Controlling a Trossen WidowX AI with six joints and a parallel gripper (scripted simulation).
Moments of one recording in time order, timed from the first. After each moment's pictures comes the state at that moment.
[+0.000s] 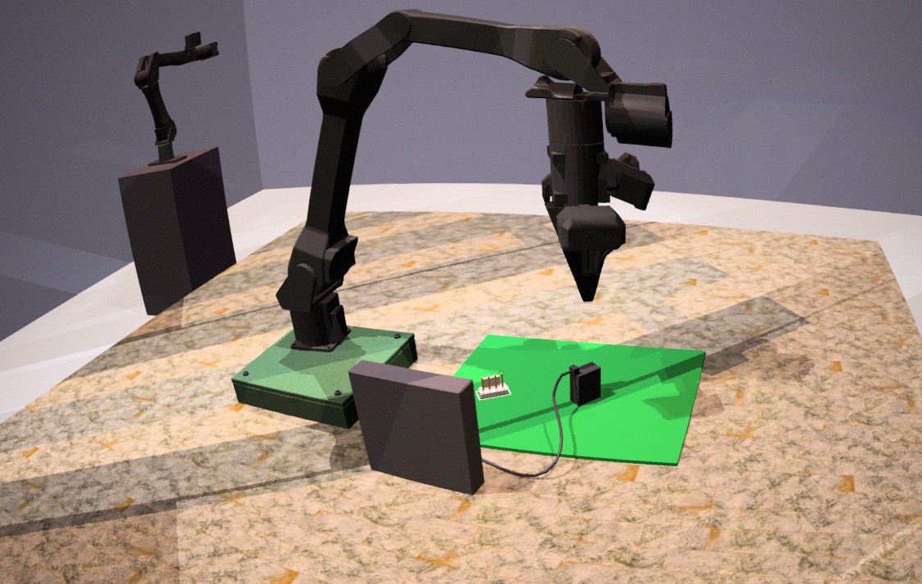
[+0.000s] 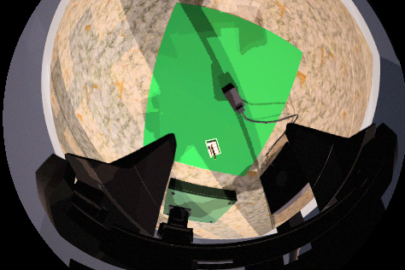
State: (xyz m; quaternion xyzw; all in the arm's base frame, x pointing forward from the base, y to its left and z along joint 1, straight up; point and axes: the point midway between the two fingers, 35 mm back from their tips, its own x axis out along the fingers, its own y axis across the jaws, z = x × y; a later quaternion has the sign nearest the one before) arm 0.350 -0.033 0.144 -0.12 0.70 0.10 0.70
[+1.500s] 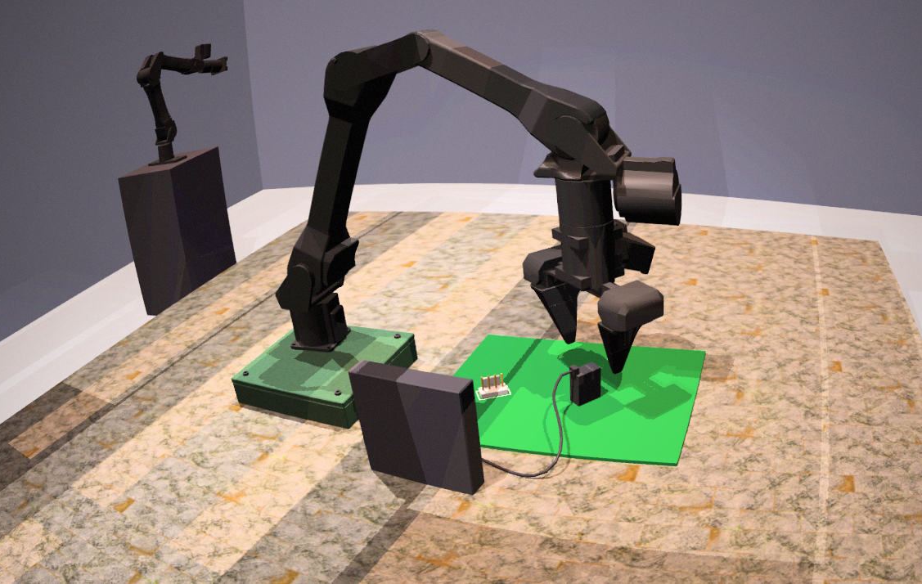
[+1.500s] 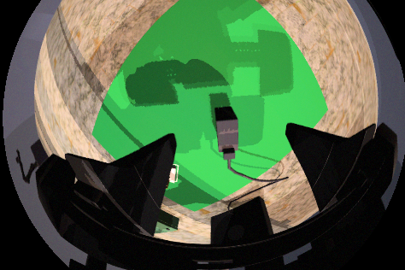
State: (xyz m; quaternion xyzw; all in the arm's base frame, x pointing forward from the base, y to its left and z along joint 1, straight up) arm 0.363 -0.046 0.064 -0.27 0.64 0.26 0.67
